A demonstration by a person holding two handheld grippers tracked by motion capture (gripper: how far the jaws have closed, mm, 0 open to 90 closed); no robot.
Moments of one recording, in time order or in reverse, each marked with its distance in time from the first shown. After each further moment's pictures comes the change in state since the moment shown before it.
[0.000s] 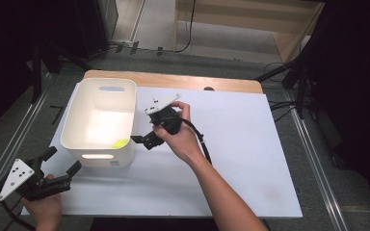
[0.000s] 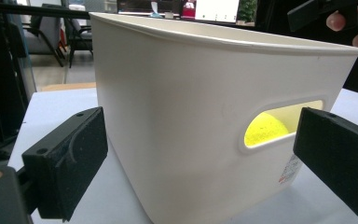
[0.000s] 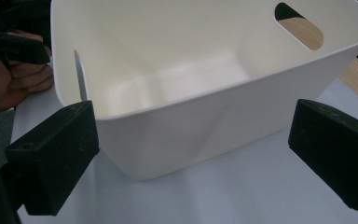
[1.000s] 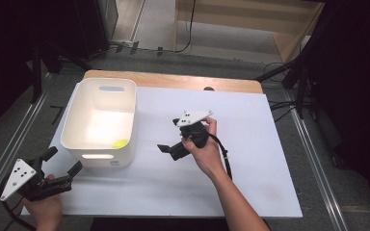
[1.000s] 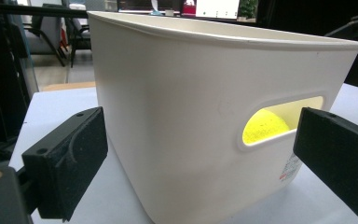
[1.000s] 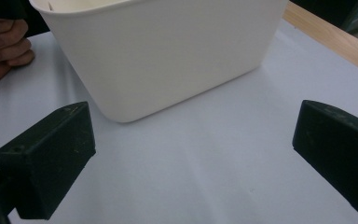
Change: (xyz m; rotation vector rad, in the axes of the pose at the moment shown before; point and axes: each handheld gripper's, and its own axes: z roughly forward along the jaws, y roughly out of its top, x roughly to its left) left arm -0.002 0.000 0.000 0.008 0.006 0.016; right arm -0.006 -0.069 -0.040 -0.028 -0.078 0.094
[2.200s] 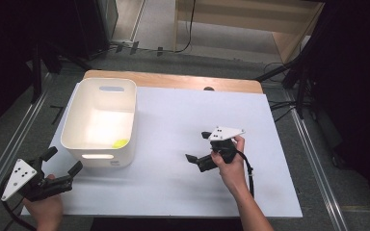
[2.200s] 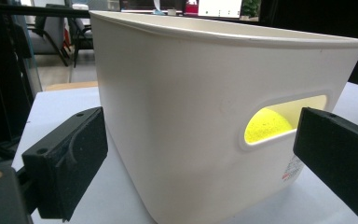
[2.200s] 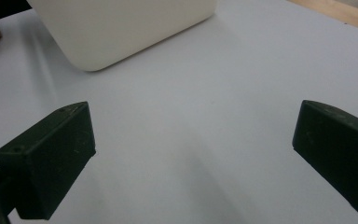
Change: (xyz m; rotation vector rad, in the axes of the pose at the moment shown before) left arm -0.001 0.000 0.001 0.000 0.010 0.005; right arm -0.012 -0.075 -0.048 -0.019 -0.098 0.116
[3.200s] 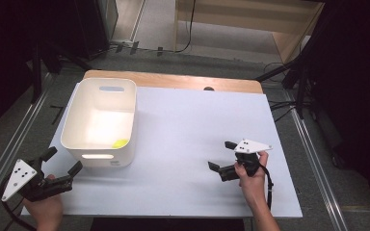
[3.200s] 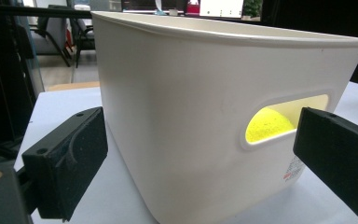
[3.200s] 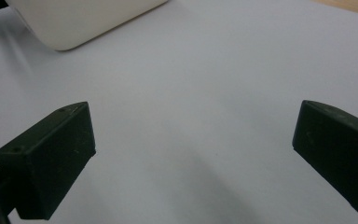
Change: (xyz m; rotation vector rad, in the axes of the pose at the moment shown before) left arm 0.000 0.000 -0.001 -0.001 0.007 0.002; right arm -0.013 -0.054 -0.048 -0.039 -0.098 0.087
